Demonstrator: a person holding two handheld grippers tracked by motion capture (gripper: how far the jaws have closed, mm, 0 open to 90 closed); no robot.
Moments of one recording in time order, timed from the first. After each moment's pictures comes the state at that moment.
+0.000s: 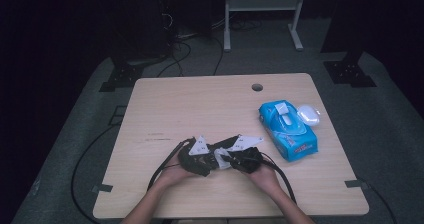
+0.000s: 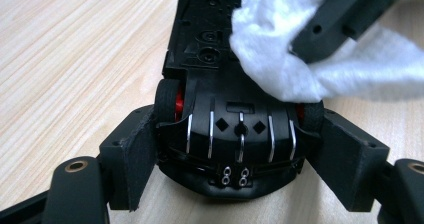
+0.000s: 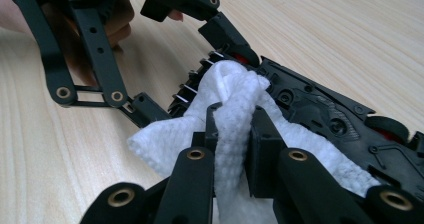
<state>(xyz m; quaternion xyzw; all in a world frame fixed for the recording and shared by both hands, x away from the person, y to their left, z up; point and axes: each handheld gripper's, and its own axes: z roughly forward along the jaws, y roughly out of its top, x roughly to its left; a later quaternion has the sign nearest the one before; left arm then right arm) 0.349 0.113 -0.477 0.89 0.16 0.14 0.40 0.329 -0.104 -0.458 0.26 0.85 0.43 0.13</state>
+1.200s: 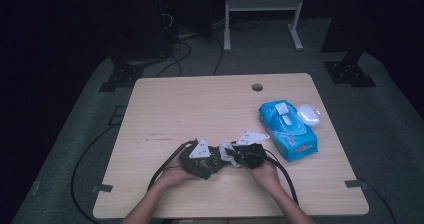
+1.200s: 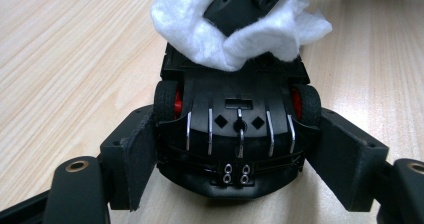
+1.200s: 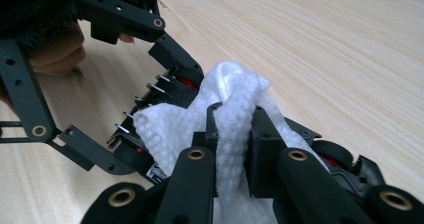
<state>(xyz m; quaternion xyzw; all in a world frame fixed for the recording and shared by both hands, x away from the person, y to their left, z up) 0.343 0.108 -0.475 0.90 0.13 0.13 0.41 0.336 -0.112 -0.458 0.30 0.83 0.45 0.15</state>
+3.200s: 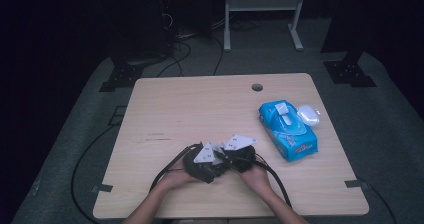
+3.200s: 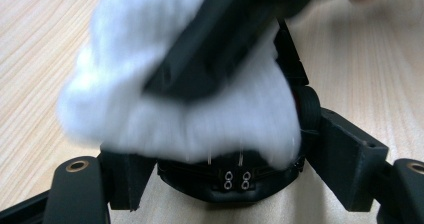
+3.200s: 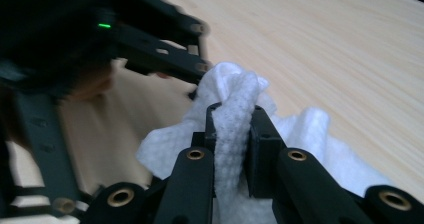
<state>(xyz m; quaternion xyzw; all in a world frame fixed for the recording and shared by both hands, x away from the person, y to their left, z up) 0.335 0.099 -0.475 0.90 0.10 0.13 0.39 0.327 -0.080 -0.454 0.26 0.84 0.45 0.17</state>
